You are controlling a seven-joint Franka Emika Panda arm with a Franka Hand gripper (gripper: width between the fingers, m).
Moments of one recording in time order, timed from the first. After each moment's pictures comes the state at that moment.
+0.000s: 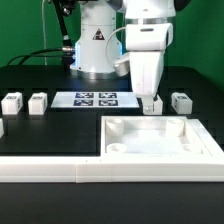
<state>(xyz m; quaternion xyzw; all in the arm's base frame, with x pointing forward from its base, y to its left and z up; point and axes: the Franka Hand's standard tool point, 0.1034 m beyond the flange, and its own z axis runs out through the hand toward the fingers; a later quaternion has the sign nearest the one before) 0.469 0.091 0.052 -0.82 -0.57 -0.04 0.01</state>
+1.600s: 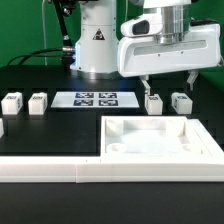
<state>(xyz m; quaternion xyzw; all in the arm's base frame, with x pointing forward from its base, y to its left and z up) 0.431 0.135 0.058 -1.00 0.00 -0.03 0.05</state>
